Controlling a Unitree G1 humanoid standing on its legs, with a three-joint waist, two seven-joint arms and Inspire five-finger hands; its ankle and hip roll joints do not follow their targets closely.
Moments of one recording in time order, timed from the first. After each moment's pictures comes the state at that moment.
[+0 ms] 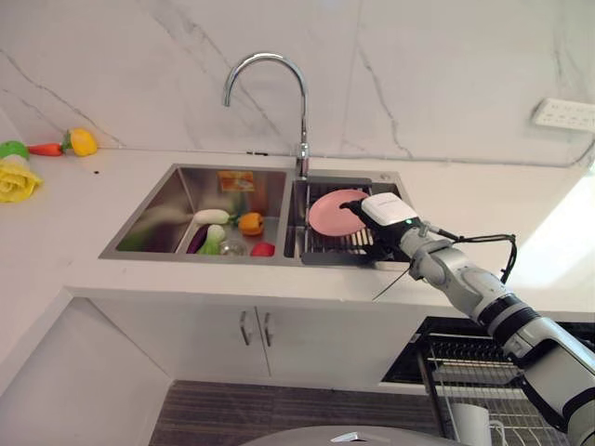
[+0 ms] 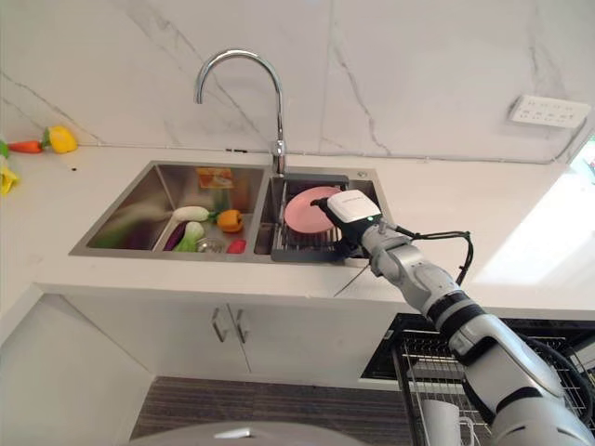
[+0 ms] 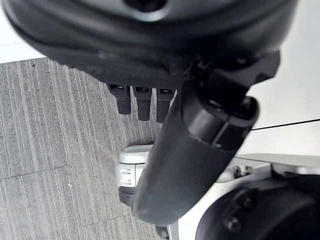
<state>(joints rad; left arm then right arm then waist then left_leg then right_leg) 0.18 0.23 -0.22 1.30 0.05 0.00 0.00 -0.59 -0.65 0.66 0.50 -0.59 -0.10 -0.12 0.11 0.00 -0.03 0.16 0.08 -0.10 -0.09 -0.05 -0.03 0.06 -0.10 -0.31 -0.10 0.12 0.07</state>
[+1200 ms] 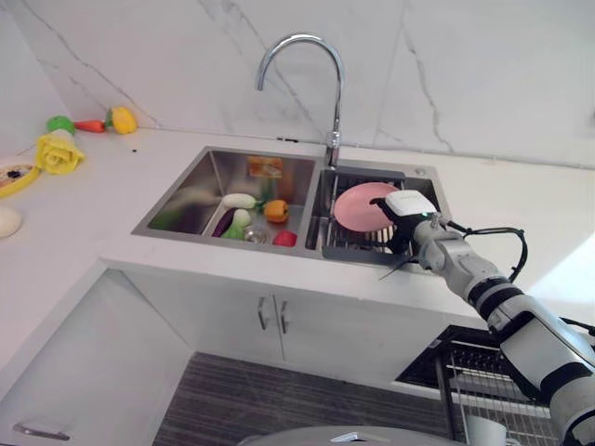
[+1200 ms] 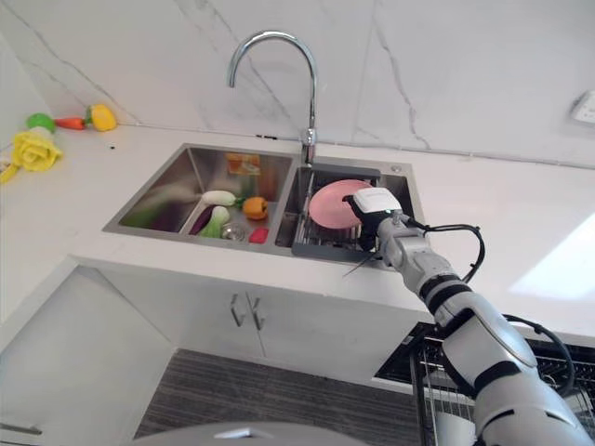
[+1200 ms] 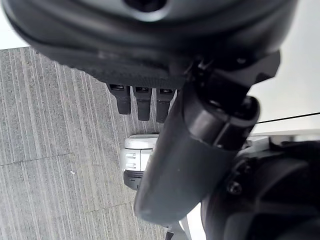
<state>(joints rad) 0.17 0.23 -0.31 1.24 0.05 -0.02 -0.02 -0.75 -0.56 0.70 0.88 -0.59 -0.04 -0.14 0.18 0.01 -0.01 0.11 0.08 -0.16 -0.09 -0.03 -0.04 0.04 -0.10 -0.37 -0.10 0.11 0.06</state>
